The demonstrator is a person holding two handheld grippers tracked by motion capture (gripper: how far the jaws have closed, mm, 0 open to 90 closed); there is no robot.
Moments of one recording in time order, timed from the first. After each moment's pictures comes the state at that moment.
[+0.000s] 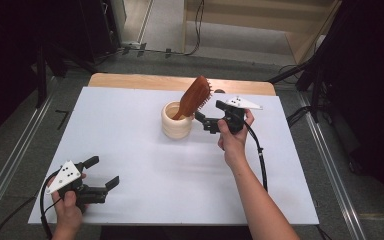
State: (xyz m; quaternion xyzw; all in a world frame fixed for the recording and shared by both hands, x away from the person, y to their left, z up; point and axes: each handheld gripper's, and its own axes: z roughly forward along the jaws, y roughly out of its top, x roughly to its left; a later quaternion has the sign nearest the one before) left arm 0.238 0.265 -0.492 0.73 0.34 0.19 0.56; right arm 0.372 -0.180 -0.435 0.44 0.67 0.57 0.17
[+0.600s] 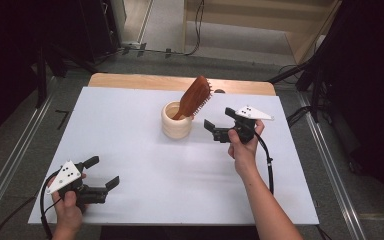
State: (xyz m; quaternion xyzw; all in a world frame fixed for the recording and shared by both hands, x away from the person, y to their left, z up) left arm 0.238 0.265 -0.492 0.73 0.34 0.19 0.56; right arm 0.345 -0.204 -0.441 0.43 0.68 0.56 0.19
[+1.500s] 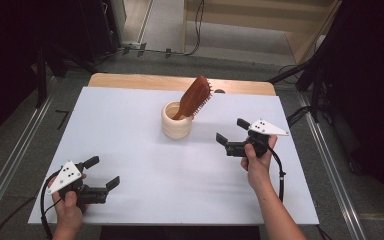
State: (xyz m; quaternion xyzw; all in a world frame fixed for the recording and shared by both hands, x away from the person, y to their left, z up) left arm 0.237 0.264 -0.492 0.73 0.34 0.19 0.55; right arm 0.306 -0.233 -0.450 0.42 0.69 0.56 0.21
